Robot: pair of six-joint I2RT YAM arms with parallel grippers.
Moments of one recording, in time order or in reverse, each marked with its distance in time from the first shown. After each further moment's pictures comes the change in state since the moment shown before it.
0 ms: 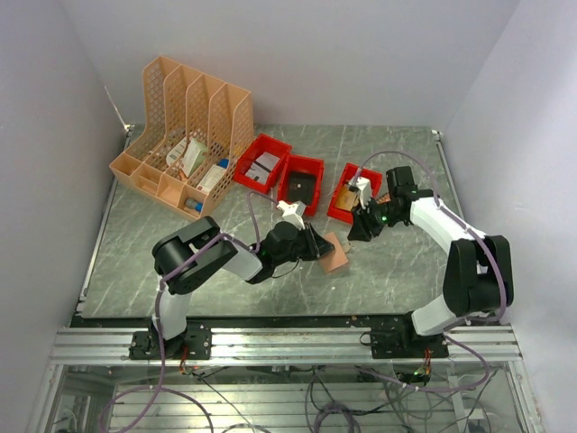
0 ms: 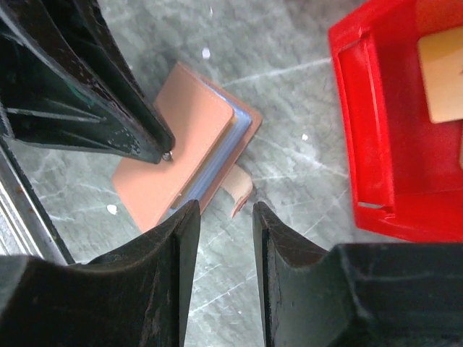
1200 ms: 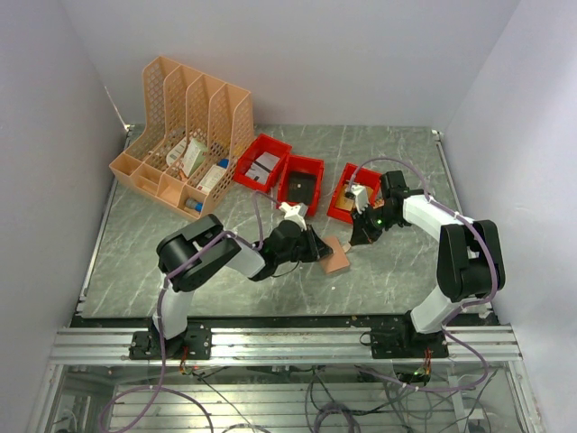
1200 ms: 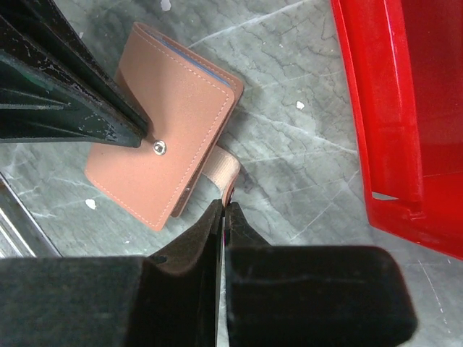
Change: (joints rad) left arm 0.015 0.035 0.045 -0.114 0.020 -0.008; right arm 0.014 0.138 -0.003 -0.013 0.091 0.037
